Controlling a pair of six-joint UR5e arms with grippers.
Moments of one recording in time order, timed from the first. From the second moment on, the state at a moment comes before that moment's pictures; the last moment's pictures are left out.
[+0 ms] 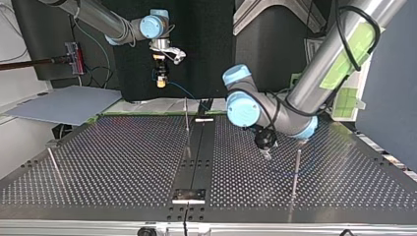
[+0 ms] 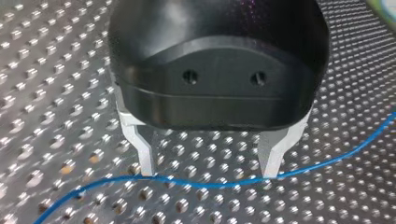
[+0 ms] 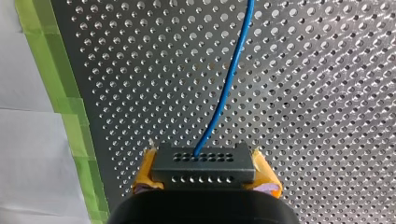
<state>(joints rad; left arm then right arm) -0.37 -1.98 -1.42 -3.03 -2.37 -1.01 2.15 -0.74 1.95 -1.11 1.81 1.67</state>
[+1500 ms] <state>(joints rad) -0.37 -2.05 -1.59 -2.97 -2.38 -1.11 2.15 -0.75 1.95 -1.11 1.81 1.67</state>
